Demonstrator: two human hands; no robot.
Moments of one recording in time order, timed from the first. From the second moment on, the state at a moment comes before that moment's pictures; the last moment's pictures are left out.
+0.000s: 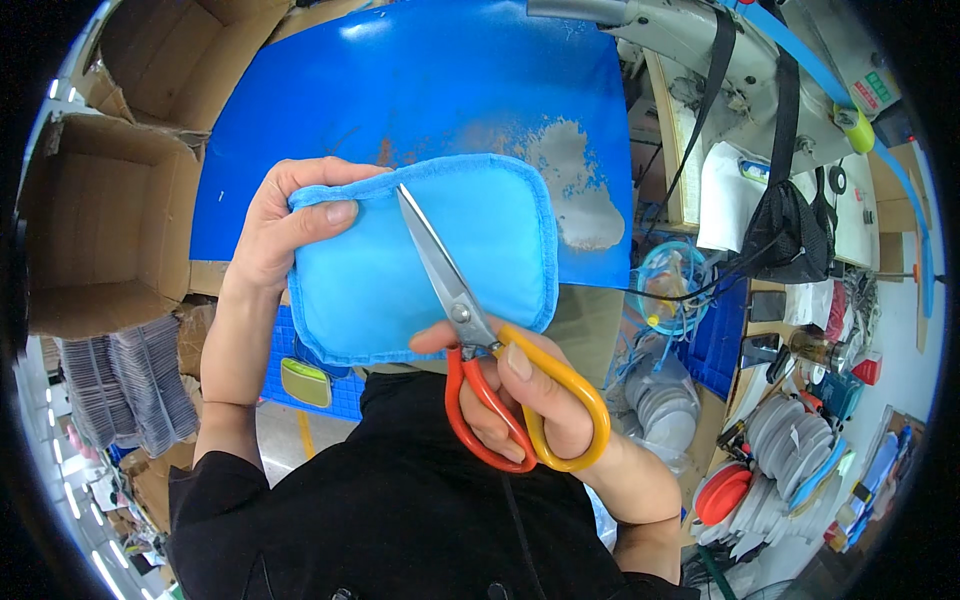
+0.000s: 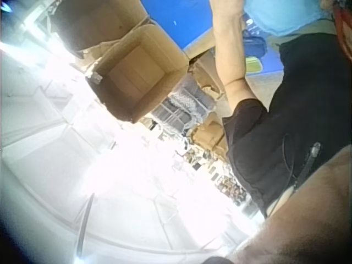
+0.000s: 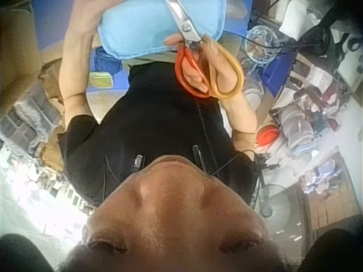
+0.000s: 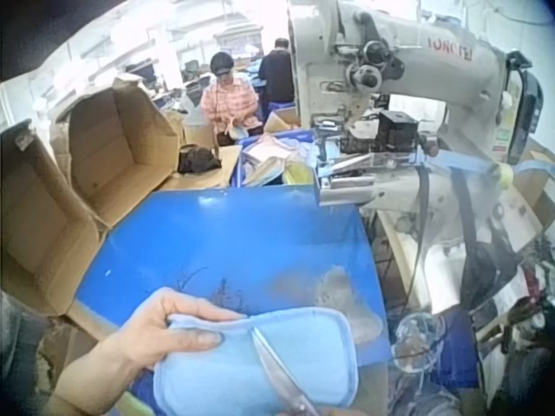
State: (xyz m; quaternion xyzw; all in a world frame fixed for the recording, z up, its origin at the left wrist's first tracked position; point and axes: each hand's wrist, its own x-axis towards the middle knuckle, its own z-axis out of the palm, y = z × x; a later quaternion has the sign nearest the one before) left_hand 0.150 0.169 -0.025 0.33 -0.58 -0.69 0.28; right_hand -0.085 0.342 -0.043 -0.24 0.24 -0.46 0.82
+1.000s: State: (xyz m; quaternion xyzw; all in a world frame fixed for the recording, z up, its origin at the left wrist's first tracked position) left_hand 0.144 0.169 -0.028 0.34 -0.53 -0.72 0.29; right_hand -0.088 0.343 -0.043 -0.23 0.26 -0.47 0.81
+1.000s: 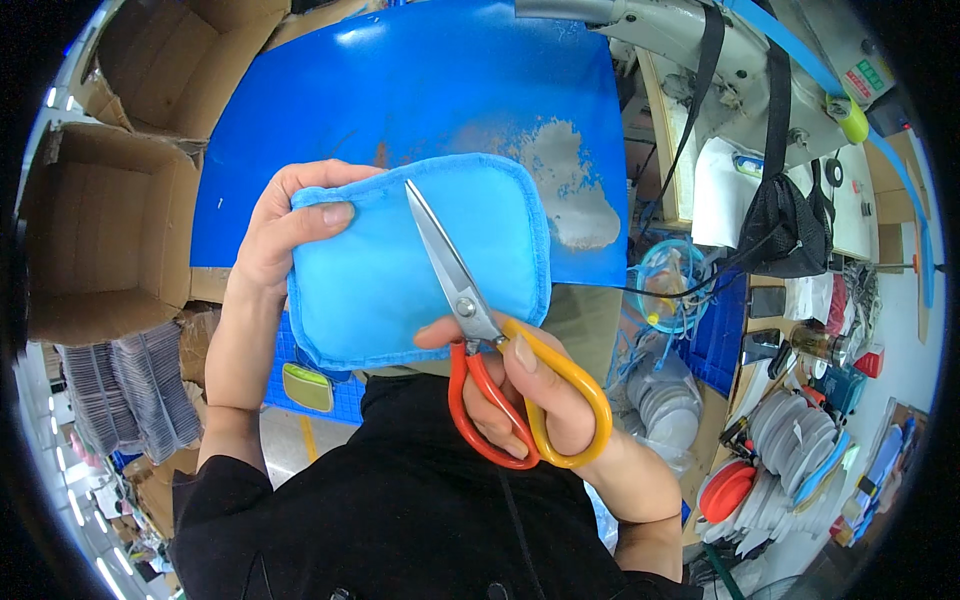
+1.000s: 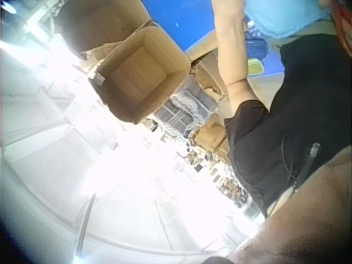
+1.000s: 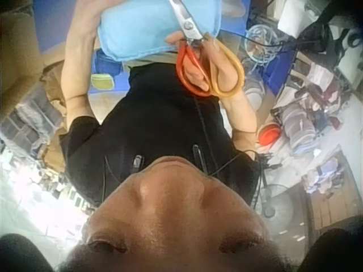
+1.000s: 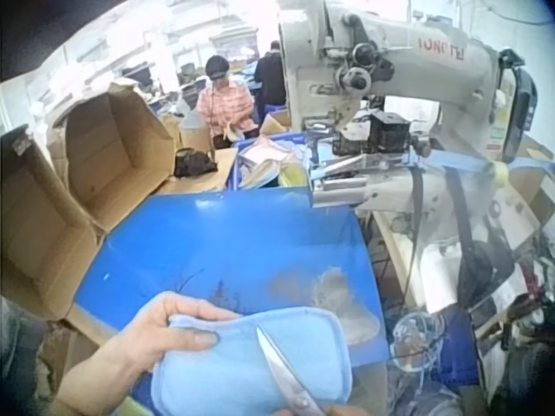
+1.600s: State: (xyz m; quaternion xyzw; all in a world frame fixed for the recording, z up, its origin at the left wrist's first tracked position) left_hand 0.144 0.169 -0.029 0.33 -0.54 -0.72 0.28; right_hand -0.089 0.342 -0.046 -0.24 0.24 -0.47 0.81
